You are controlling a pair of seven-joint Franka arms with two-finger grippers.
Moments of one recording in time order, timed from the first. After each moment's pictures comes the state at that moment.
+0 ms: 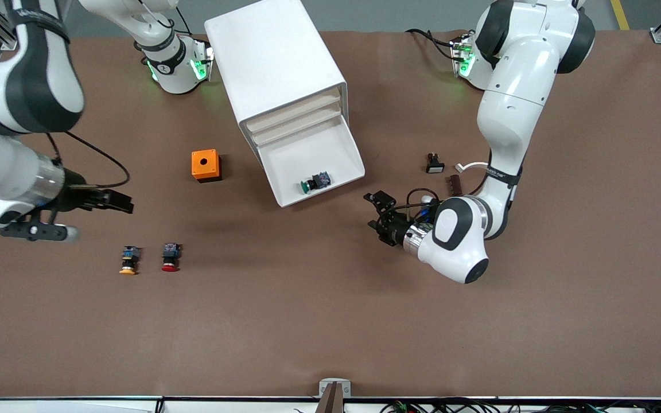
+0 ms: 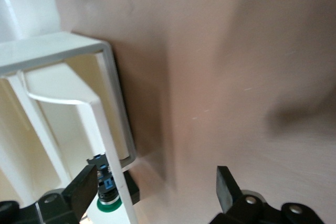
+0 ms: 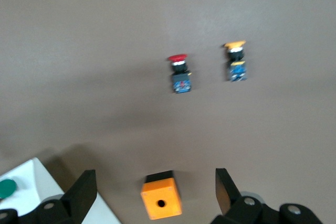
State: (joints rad) left arm -0.41 0.94 0.05 -1.27 -0.88 1.64 -2.07; right arm 0.11 0.23 0.01 -1.62 0.09 1.75 0.27
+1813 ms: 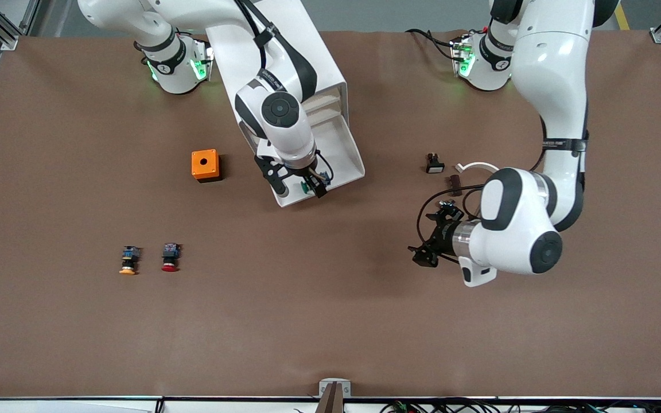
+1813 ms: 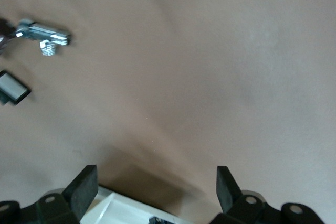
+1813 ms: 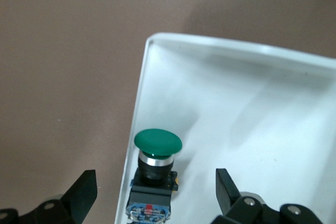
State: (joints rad) left arm -0.51 0.74 0.25 -1.29 -0.63 1.72 -1.10; right arm 0.77 0.45 0.01 -1.84 0.09 2.32 1.71
